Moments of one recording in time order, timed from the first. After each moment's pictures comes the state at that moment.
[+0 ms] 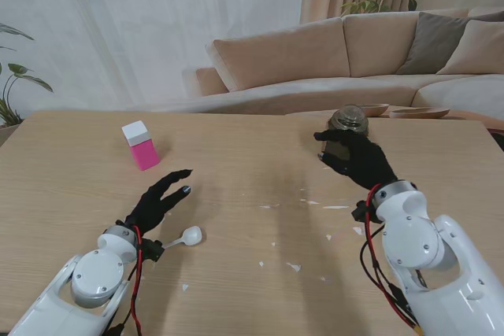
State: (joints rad) left arm 1.66 -1.15 -1.32 -1.57 0.11 -0.07 0.02; right arm -1.68 -1.12 1.43 -1.88 -0.57 0.14 0.06; left_hand 0.86 -0.04 0.00 -0.02 0.36 -0.02 0.21 0.28 0.24 0.04 0.15 0.26 0.06 0.07 0.04 0.35 -0.07 0.20 0.08 0.41; right_hand 0.42 -0.32 0.72 0.06 0.38 -0.18 0.55 0.43 0.38 -0.02 0.59 0.36 0.35 0.05 0.42 0.39 0.05 0.28 0.89 0.63
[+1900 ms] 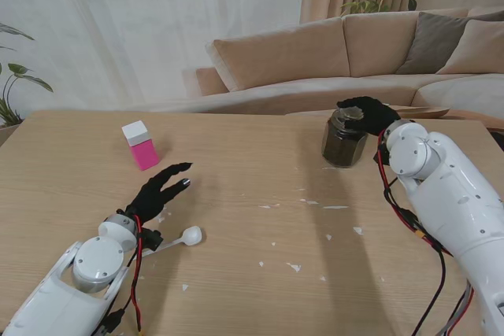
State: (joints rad) left arm 1.58 -1.15 -1.31 -1.48 0.12 -0.08 -0.01; right arm -0.99 -1.07 1.17 -1.05 -0.64 0.03 0.14; left_hand 0.86 -0.04 0.00 -0.02 0.35 -0.04 0.21 0.28 0.24 0.04 0.15 0.26 0.06 0.07 0.04 0.35 -0.07 0.20 0.08 0.40; right_hand 0.42 -0.37 0.77 0.06 0.26 -0.24 0.43 0.39 0.21 -0.13 0.45 0.25 0.35 0.02 0.33 0.30 0.13 0.25 0.95 0.62
